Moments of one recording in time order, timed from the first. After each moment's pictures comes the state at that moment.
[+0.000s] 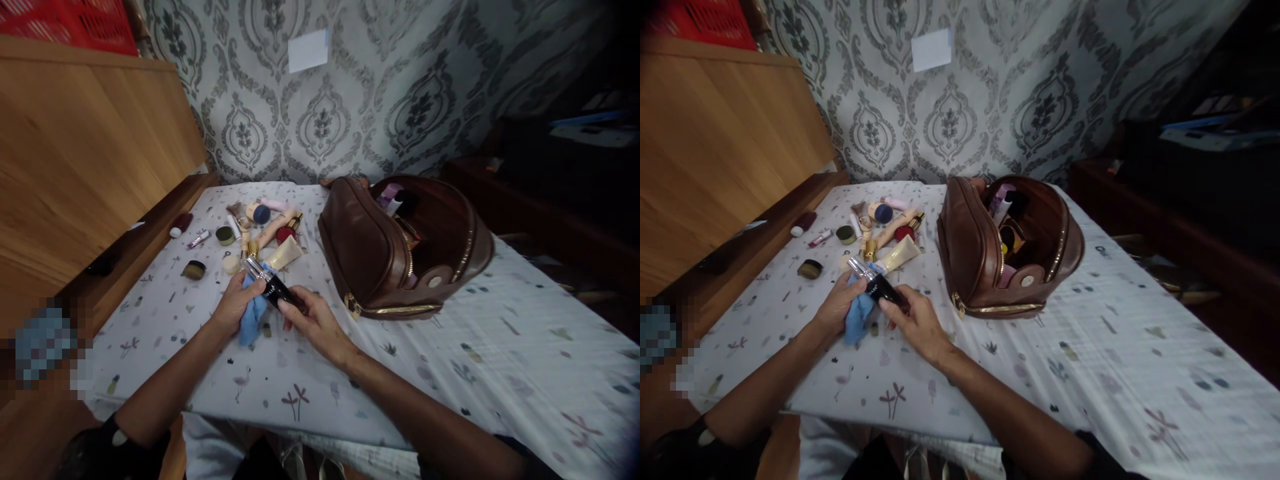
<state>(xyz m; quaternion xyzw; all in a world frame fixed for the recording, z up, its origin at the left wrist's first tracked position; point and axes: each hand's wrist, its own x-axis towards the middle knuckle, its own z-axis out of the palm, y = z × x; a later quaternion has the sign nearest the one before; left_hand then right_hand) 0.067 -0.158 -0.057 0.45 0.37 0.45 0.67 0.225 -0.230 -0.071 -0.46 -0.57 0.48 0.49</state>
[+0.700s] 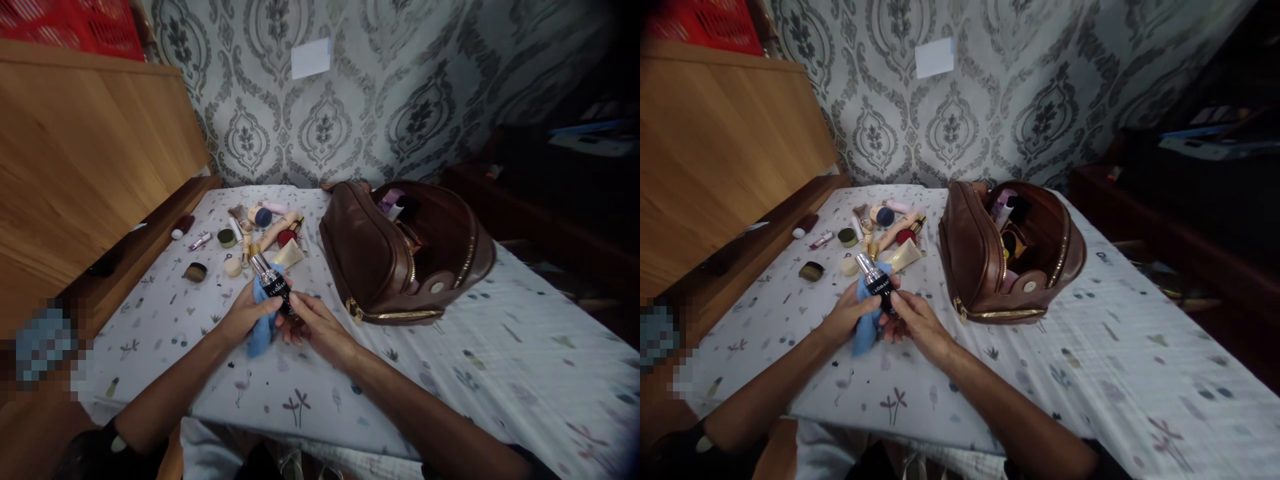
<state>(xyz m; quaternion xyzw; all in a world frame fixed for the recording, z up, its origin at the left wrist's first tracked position) 0.070 -0.177 -0.055 0.52 0.22 0.32 0.76 0.221 -0.228 -0.072 -0.34 -0.38 0.70 0.50</state>
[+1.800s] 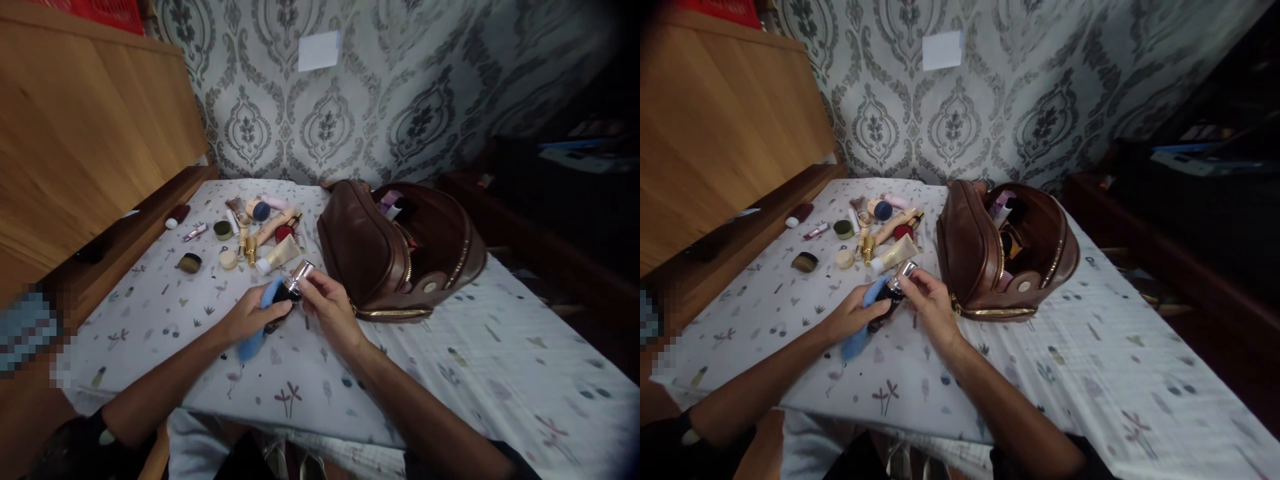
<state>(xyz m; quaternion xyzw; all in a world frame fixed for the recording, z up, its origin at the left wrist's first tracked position) 0.068 -0.178 -0.062 0.66 0.31 0.28 0.62 0.236 -0.223 -0.061 -0.45 -0.42 0.51 0.60</state>
